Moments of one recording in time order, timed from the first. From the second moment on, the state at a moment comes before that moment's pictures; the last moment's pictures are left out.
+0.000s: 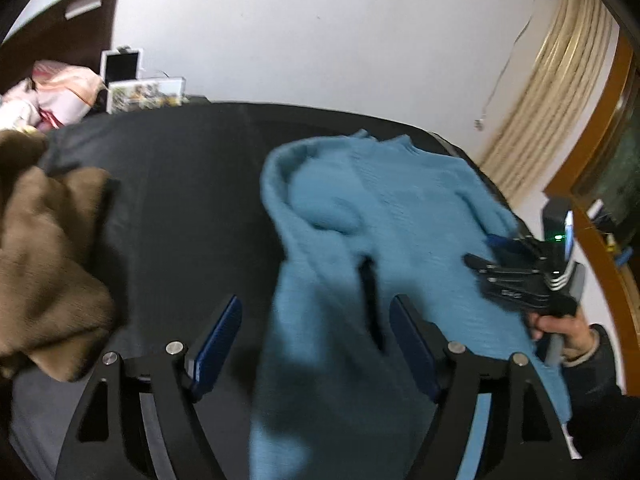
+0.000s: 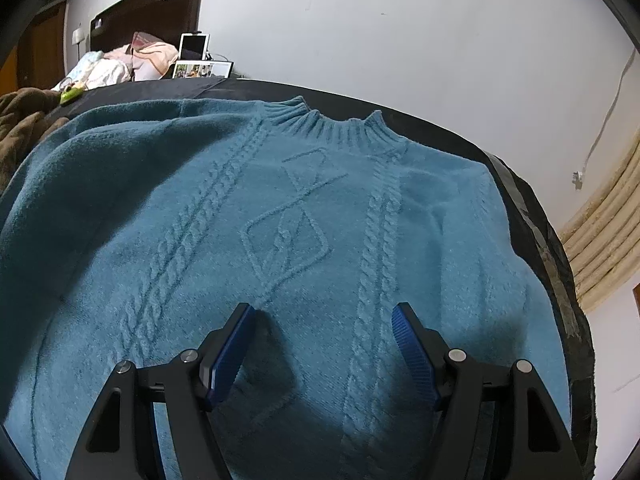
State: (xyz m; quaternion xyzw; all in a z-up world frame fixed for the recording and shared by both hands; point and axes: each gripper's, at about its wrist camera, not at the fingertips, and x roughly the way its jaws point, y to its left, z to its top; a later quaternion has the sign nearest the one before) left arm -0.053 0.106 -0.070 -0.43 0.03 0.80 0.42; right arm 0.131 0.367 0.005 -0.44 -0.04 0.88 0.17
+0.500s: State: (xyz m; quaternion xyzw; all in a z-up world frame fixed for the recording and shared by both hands) left arm -0.063 0.129 -0.100 -0.47 0.06 0.80 0.36; right arm 0.137 0.374 0.007 -0.43 -0.01 0.89 0.16
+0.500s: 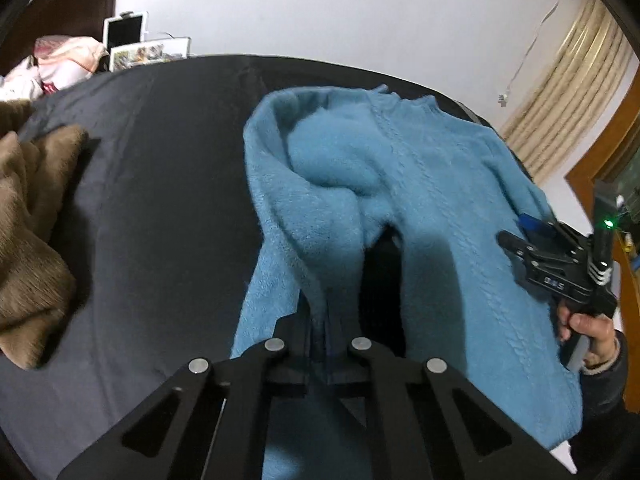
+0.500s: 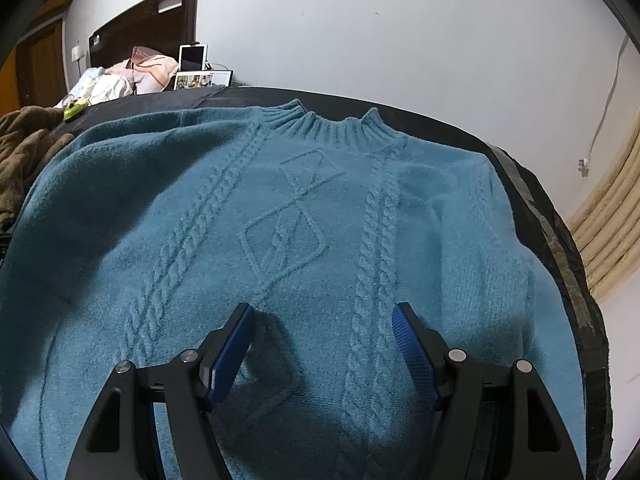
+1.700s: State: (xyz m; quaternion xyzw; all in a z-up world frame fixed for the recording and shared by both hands) left arm -0.104 0.102 -0.038 -0.41 0.12 0.87 0.24; right arm 0.147 0.416 0.004 -0.44 0.00 0.88 0.18
